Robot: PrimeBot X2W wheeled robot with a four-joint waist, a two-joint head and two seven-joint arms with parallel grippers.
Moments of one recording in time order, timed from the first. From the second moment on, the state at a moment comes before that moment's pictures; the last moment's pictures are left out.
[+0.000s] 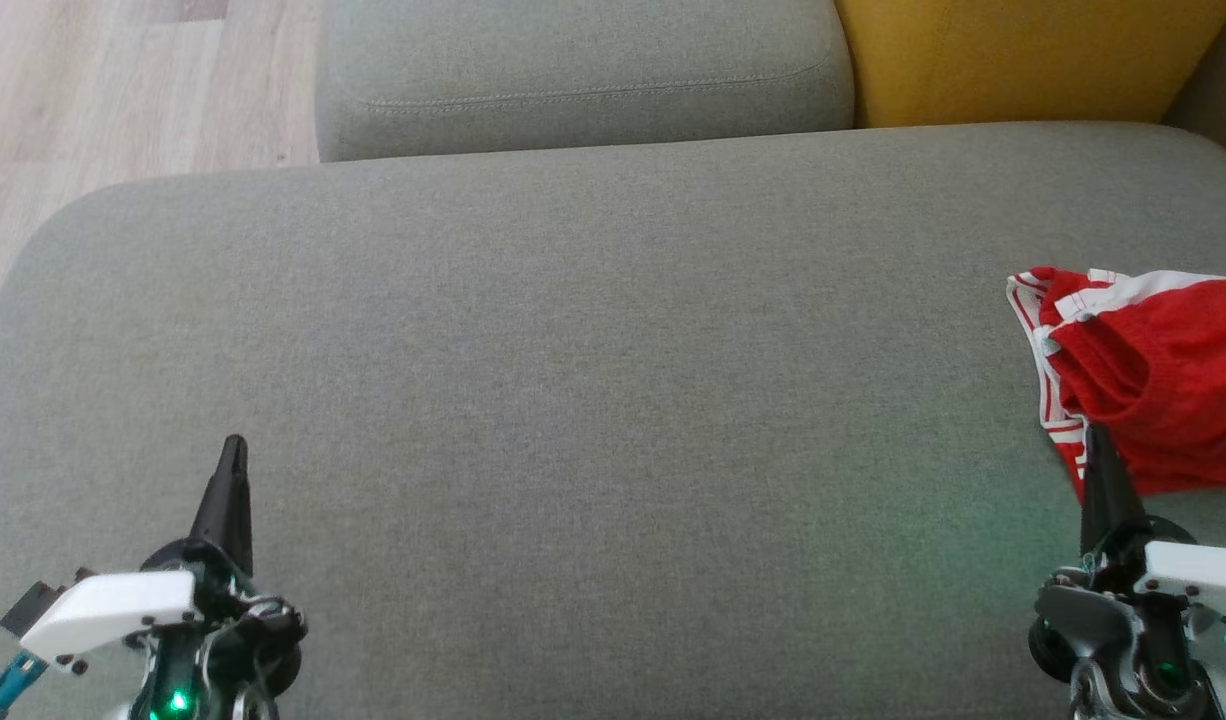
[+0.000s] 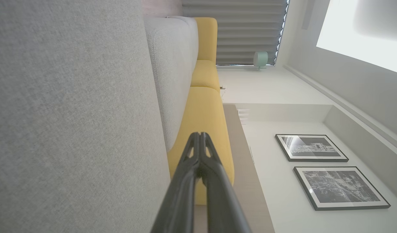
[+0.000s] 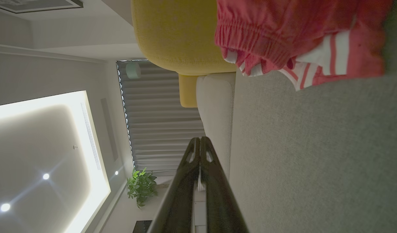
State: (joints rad) left arm -0.05 0.05 0.07 0.27 -1.62 -0.12 0.10; right arm -0.05 -0.05 -0.12 0.28 1.61 0.13 0.10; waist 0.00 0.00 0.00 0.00
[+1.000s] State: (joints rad) left arm -0.05 0.05 0.07 0.27 -1.62 -0.12 0.10; right arm -0.05 -0.05 -0.13 0.28 1.61 0.13 0.10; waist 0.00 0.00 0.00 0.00
